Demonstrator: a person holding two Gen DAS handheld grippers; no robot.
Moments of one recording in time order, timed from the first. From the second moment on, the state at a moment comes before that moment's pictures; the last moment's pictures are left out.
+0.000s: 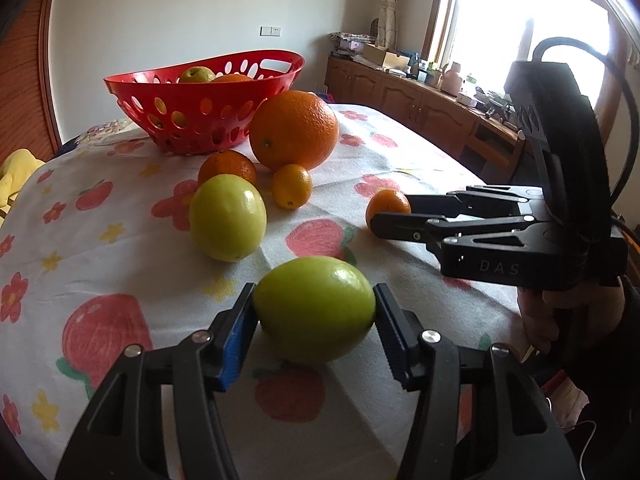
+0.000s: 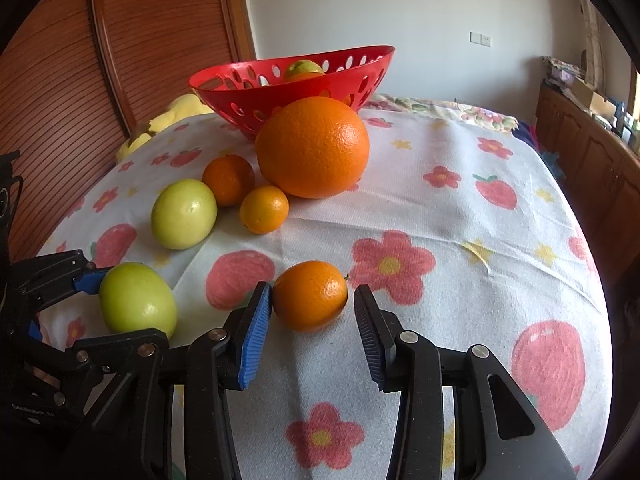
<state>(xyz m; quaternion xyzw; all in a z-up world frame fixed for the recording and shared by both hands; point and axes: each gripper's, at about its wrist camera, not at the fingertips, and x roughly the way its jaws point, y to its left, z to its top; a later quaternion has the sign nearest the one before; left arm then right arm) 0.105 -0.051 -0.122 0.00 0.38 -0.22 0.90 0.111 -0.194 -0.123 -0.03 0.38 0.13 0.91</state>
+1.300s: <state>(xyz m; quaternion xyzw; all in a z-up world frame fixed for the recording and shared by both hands) 0.133 0.004 -0.067 -0.01 0.31 -0.17 0.93 0.109 -0.192 -0.123 -0.04 0.38 0.13 0.91</state>
